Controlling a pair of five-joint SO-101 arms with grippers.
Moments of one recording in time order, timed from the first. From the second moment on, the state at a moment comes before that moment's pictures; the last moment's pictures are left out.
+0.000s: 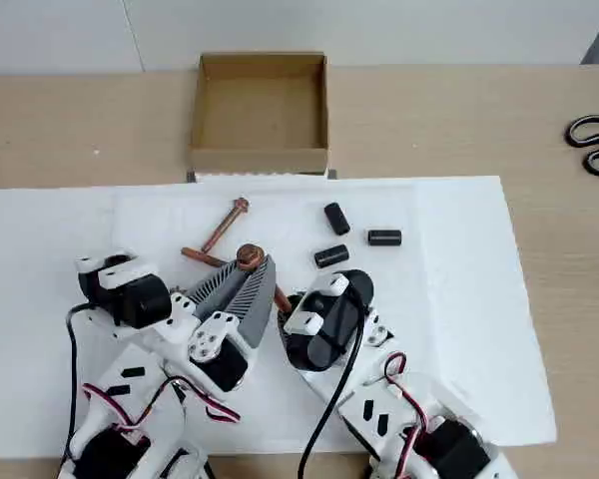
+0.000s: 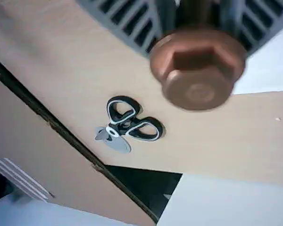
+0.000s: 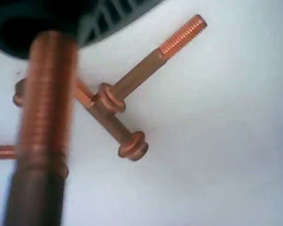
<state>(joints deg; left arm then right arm) 30.4 -103.4 74.8 45.5 33.0 -43.8 -100.0 74.6 55.7 4.4</state>
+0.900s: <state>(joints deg) 34.1 -103.4 74.6 56.4 33.0 -46.7 -100.0 74.7 53.5 8.5</state>
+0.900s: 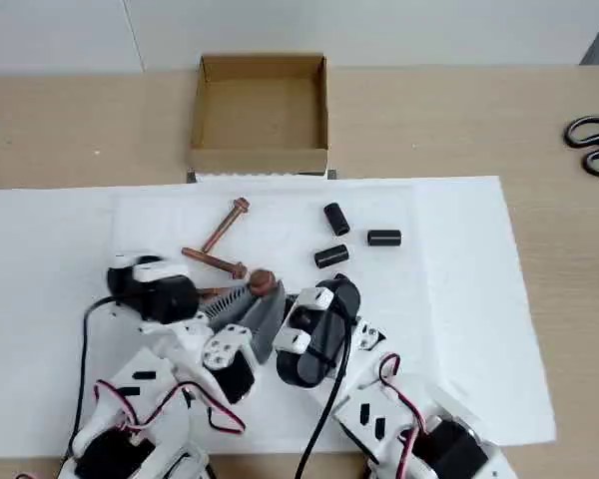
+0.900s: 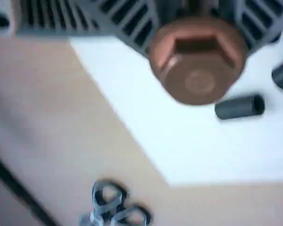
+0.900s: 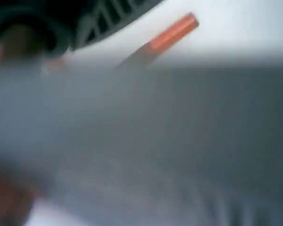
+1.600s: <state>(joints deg) 36.4 -103.5 74.6 58.9 27.2 -46.9 -100.0 74.7 52.0 8.7</state>
